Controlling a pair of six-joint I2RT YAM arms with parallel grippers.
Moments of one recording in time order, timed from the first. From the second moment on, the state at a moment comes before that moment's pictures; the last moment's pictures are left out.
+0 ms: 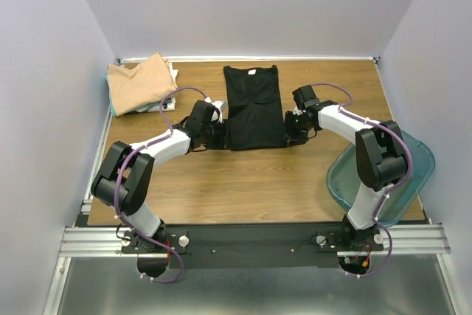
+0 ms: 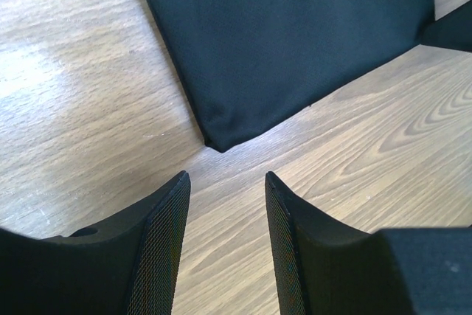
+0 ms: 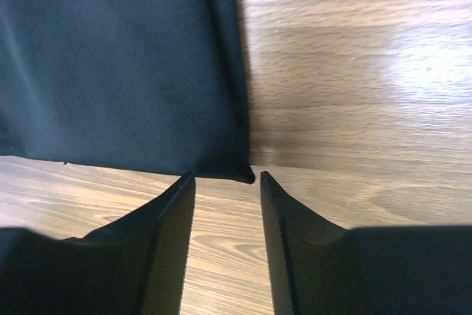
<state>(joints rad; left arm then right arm) -0.47 1.61 0.90 -0.13 0.28 -0.41 0.35 1.82 1.20 -0.55 -0.17 0.50</state>
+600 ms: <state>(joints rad) -0.47 1.67 0.89 -0.09 0.30 -0.42 0.36 1.87 1.20 -0.54 -0.16 0.50</state>
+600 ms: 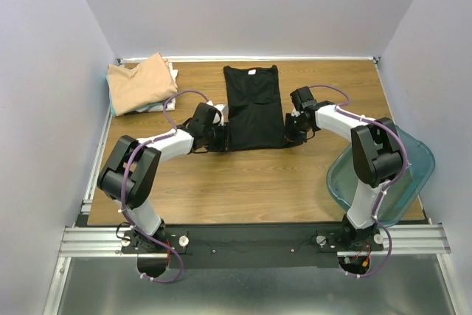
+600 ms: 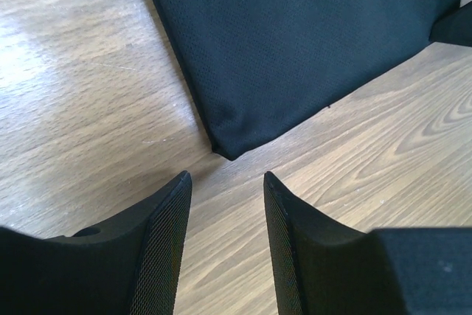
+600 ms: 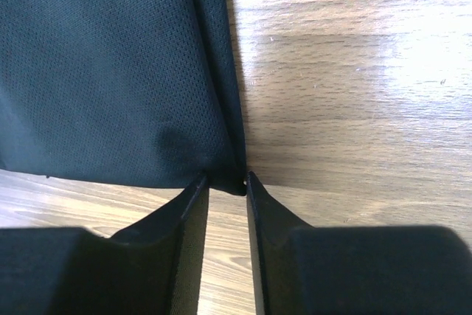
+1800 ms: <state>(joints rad) -0.47 1.76 0.88 0.03 0.33 -0.45 0.36 1.88 1.20 -0.53 -0.17 0.50</state>
